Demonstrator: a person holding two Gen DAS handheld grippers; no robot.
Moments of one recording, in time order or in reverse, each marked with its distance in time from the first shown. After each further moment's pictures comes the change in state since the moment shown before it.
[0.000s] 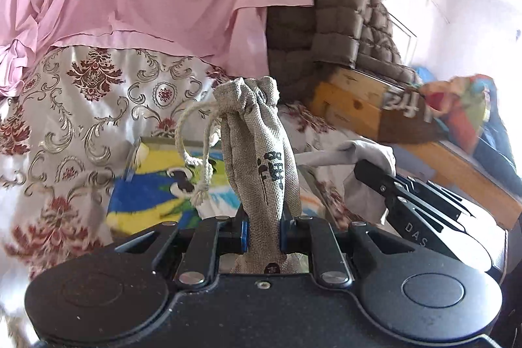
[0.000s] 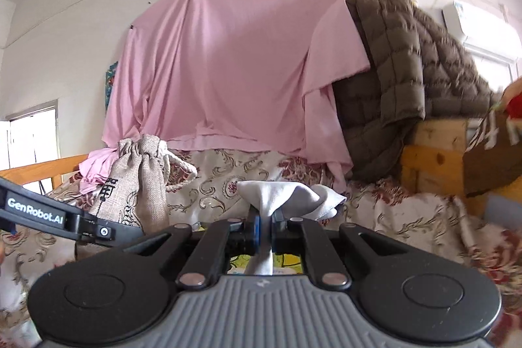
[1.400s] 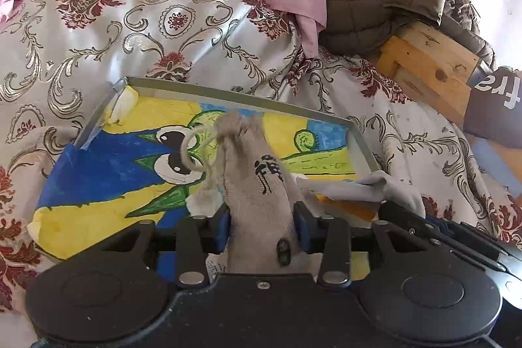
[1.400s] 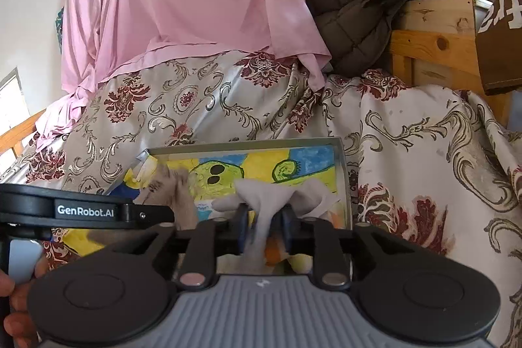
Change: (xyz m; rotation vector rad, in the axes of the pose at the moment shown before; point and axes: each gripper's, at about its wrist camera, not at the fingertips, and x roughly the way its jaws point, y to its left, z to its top) left arm 0.179 0.018 0.001 -0.131 0.191 0.132; right arm 0.090 -0.061 -0.031 0.131 0.339 -0.040
